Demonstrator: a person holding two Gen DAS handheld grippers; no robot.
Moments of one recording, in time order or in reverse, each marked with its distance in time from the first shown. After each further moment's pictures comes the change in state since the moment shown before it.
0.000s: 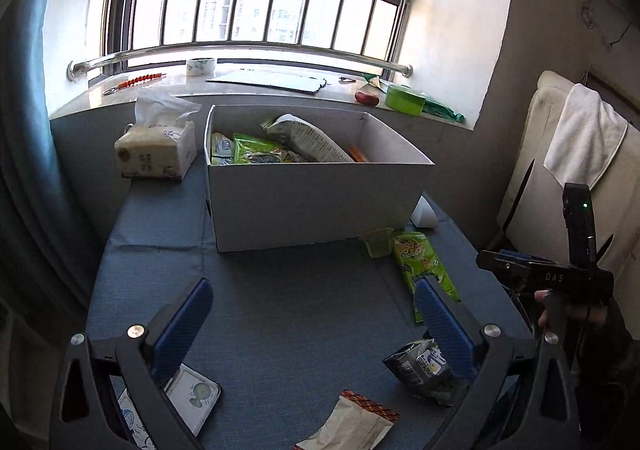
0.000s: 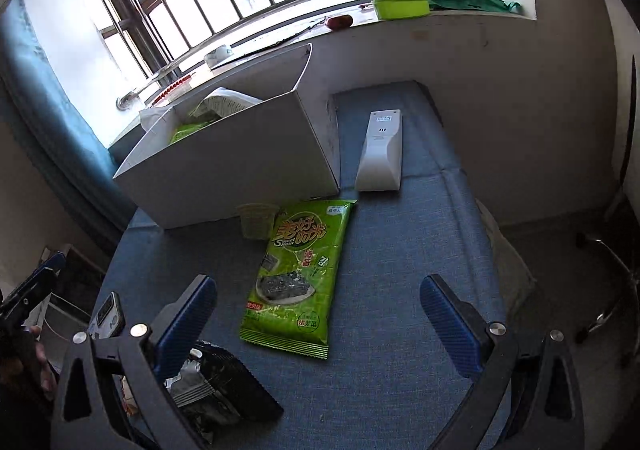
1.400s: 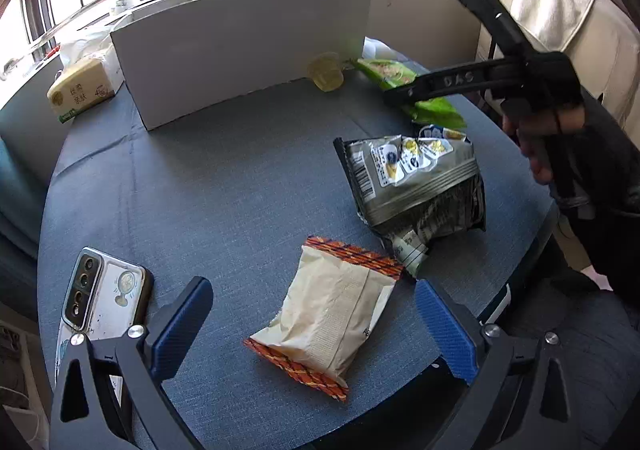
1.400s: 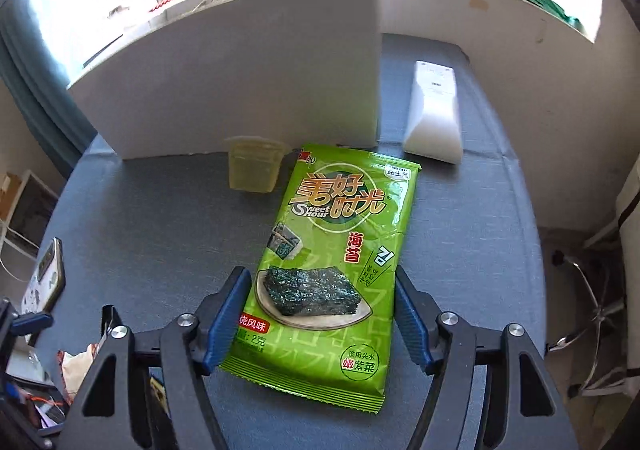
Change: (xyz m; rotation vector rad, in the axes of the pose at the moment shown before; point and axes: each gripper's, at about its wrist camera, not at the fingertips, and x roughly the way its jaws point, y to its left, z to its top) left arm 0.042 -0.031 -0.092 0.239 0.364 -0.042; right arm 0.070 0.035 -0.005 -0.159 0.192 -0.123
